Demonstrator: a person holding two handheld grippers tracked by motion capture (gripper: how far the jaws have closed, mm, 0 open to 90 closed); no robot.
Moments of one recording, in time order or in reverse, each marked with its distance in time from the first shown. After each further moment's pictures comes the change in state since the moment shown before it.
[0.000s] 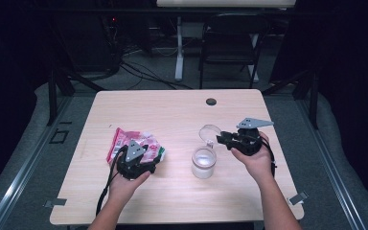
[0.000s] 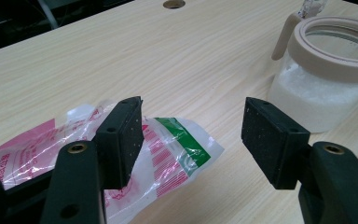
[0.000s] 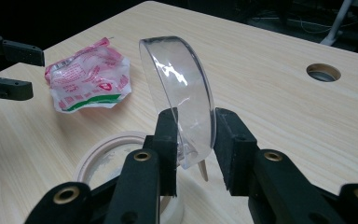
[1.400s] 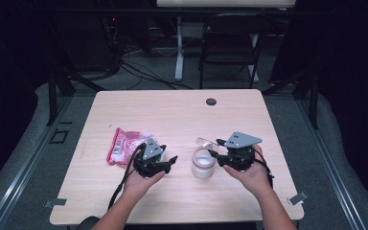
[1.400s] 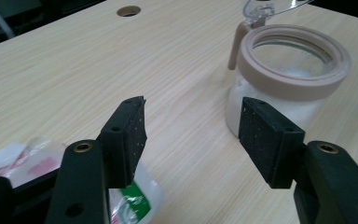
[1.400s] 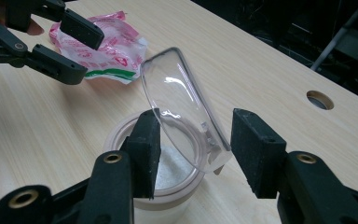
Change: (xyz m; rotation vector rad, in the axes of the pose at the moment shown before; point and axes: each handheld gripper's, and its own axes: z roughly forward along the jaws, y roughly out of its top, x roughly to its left) left arm -0.026 0.016 0.030 0.002 -0.122 0.059; right arm 0.048 -0.013 -0.005 0.004 -0.060 -0.265
